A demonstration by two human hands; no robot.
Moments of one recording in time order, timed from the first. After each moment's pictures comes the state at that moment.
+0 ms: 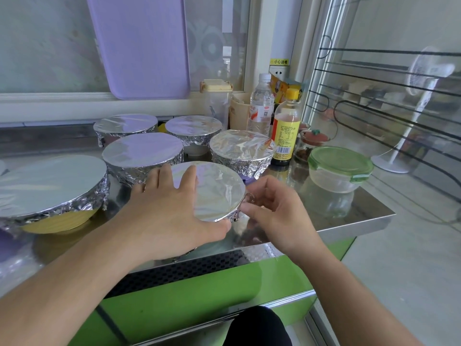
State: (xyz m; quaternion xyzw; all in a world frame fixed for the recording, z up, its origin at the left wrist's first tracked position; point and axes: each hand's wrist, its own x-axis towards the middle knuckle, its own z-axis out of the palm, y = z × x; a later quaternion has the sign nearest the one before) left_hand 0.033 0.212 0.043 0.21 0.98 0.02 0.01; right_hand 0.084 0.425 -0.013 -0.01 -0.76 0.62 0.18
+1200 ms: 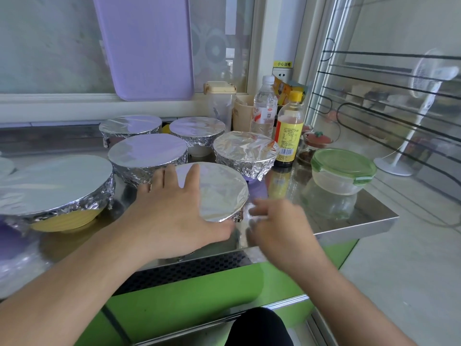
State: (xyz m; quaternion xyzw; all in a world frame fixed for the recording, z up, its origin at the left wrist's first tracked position) left_hand 0.036 0.214 0.046 0.20 0.98 0.02 0.01; right_hand 0.107 0.399 0.006 -0.12 -0.92 0.34 0.14
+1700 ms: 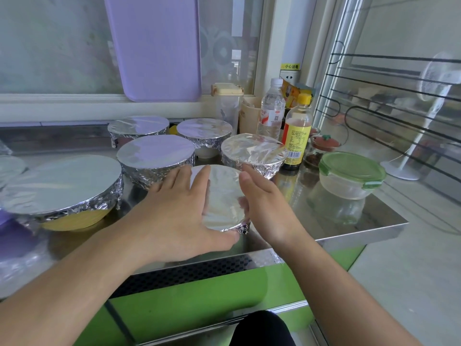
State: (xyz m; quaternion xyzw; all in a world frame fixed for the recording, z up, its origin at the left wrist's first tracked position) left_hand 0.035 0.201 0.051 0.27 0.96 0.05 0.02; right_hand 0.070 0.376 0.028 -0.08 -0.80 0.58 0.14
